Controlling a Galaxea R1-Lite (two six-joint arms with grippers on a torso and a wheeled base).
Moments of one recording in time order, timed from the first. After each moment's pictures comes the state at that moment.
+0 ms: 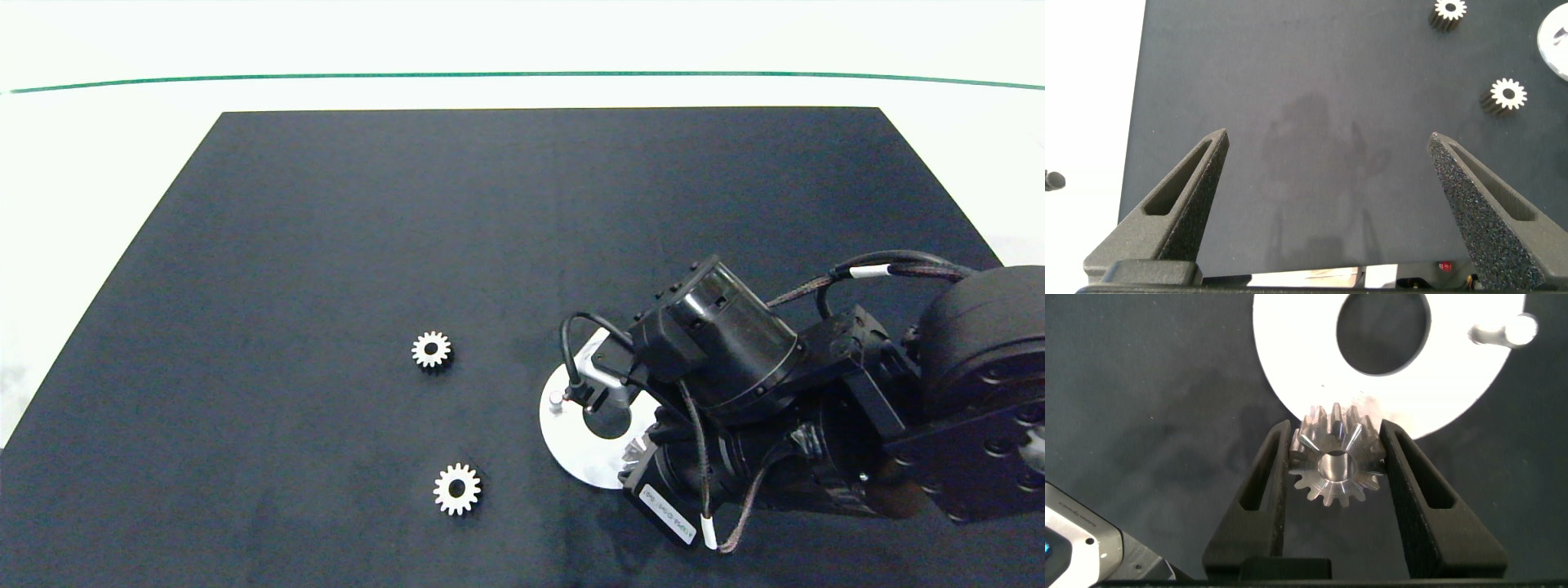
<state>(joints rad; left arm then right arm) -0.06 0.20 -0.55 0.47 0.03 0.08 0.89 1.76 -1.30 0.52 -0.31 -0.12</state>
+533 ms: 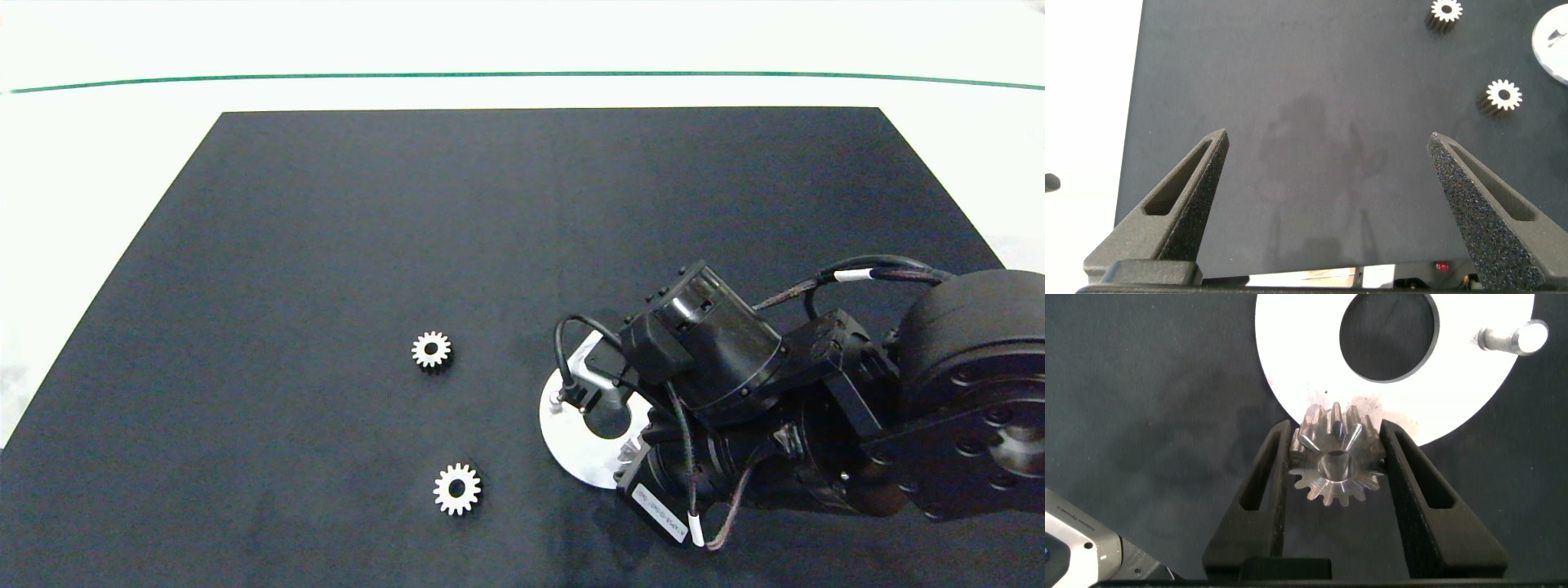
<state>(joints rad) -0.07 0.20 -0.55 0.47 0.03 0.07 0.89 1.78 -1.31 0.51 -0.31 -0.12</state>
